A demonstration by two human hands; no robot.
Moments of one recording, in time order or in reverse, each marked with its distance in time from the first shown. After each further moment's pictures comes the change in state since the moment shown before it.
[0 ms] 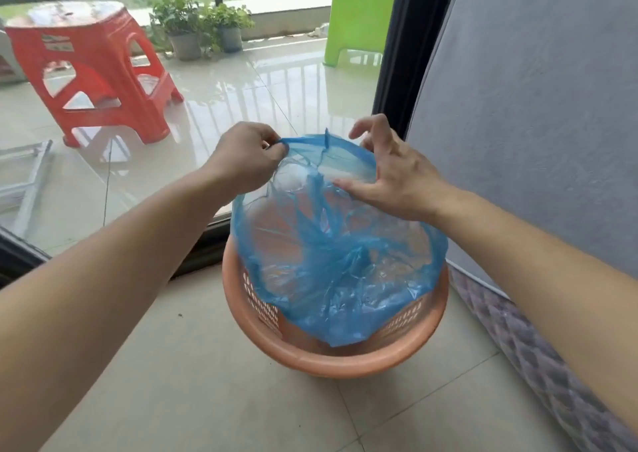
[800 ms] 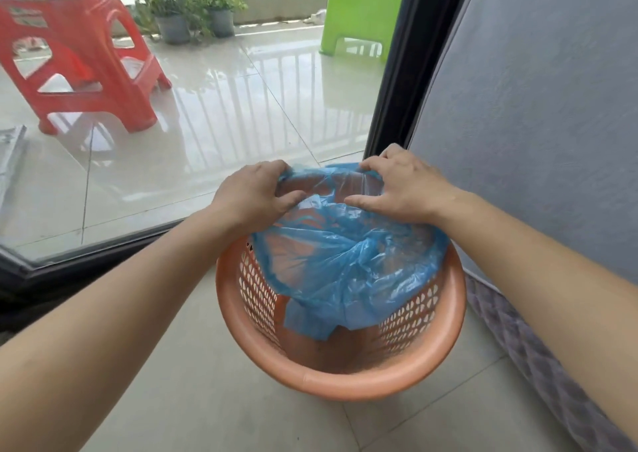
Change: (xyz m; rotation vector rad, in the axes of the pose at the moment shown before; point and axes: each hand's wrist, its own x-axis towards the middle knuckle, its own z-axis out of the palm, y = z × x) left_hand 0.000 -0.055 0.041 0.428 -0.134 0.197; right_hand 0.016 0.034 0.027 -0.297 -0.267 0.181
